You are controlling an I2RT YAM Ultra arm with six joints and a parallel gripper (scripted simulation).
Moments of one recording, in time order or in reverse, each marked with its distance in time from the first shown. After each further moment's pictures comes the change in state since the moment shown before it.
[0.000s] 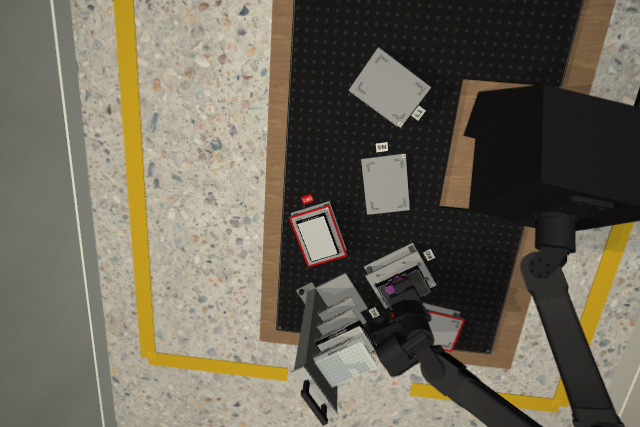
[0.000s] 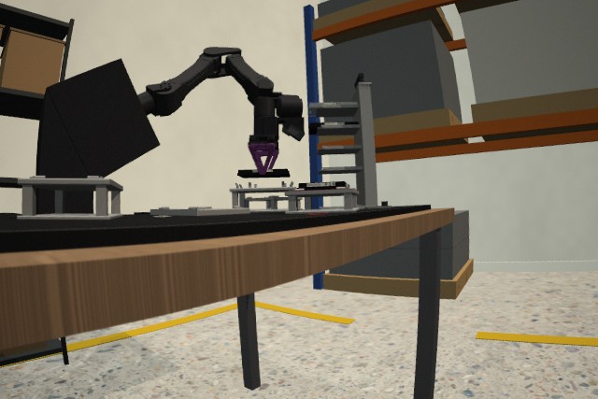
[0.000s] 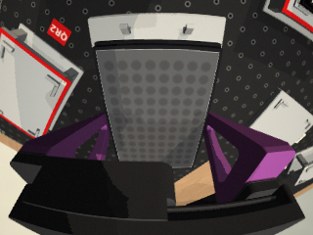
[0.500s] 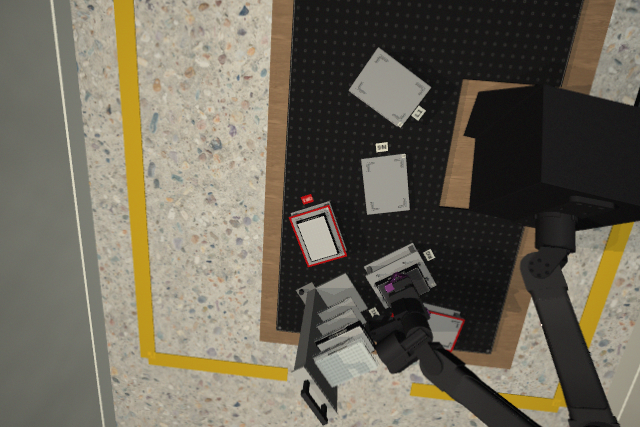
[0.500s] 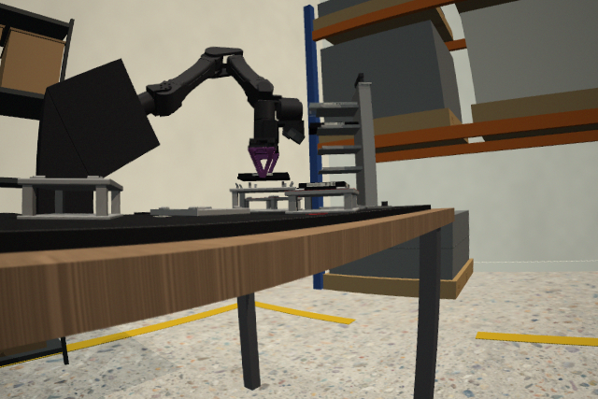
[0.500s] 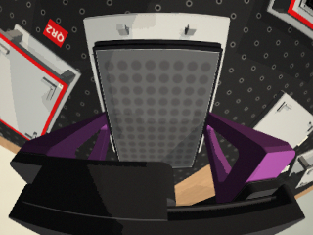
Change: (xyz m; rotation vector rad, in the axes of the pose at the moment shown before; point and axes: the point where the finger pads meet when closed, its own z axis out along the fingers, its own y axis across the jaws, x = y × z) arm 0.000 0.000 0.009 0.000 0.000 0.000
